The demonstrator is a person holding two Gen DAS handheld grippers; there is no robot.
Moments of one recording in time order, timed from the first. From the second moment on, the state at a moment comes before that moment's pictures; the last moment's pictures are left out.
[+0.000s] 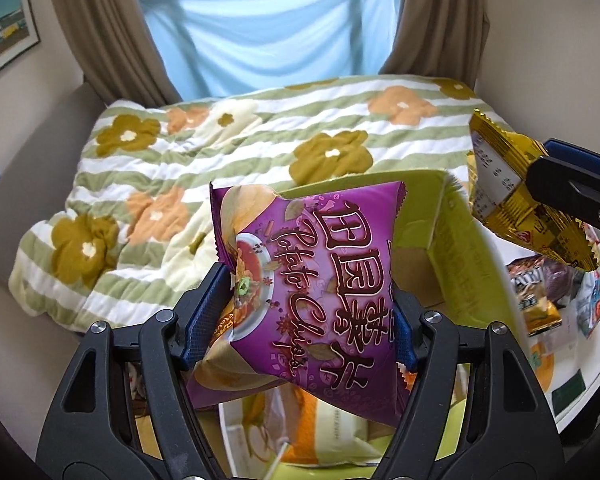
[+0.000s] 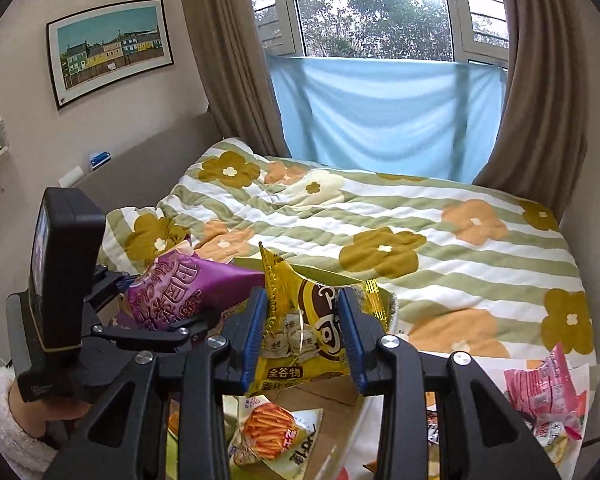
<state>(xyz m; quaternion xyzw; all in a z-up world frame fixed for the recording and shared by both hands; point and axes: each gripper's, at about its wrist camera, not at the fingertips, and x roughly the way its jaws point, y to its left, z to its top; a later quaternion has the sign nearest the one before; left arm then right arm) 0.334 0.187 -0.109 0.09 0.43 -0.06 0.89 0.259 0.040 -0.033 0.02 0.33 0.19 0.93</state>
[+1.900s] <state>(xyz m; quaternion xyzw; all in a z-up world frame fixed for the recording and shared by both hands) 0.265 0.194 -0.092 0.04 0.44 -0.08 0.89 0.214 0.015 -0.046 0.07 0.36 0.13 0.92</state>
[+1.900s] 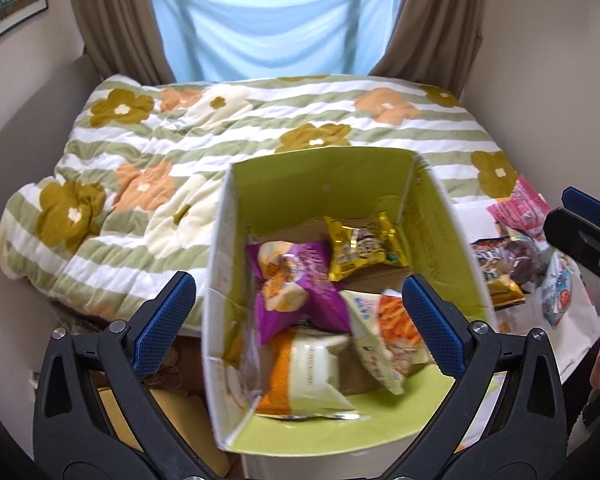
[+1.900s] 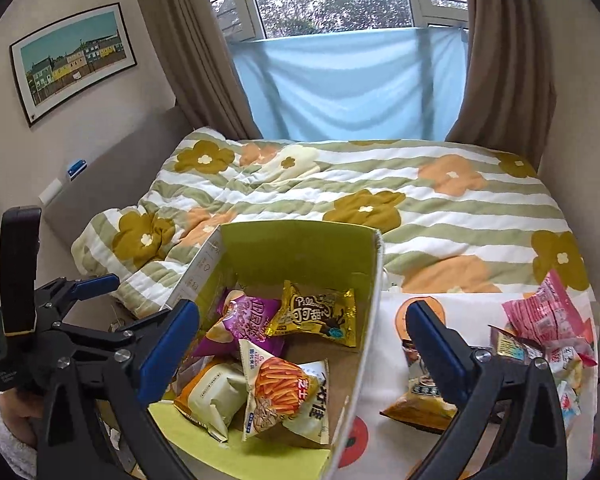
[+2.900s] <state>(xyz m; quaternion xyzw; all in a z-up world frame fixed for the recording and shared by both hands) 0.153 -0.105 -0.172 0.03 0.53 -0.14 0.84 0.077 -0.284 -0.108 0.04 0.40 0.09 0.91</state>
